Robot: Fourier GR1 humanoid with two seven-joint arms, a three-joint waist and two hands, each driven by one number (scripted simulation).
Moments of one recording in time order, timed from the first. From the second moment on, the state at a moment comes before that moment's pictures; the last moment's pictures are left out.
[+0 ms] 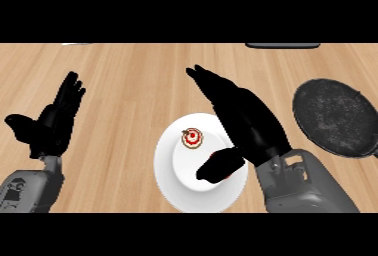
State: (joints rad) left arm -0.22 0.33 -0.04 -1.45 0.17 0.18 0.05; right arm -0.64 -0.18 0.46 -1.80 0.42 0.23 0.79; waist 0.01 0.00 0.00
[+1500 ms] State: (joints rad) left arm -0.23 0.25 0.04 -1.46 0.08 0.11 0.07; right arm -0.60 -0.01 0.43 -1.45 0.61 0.33 0.70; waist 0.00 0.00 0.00
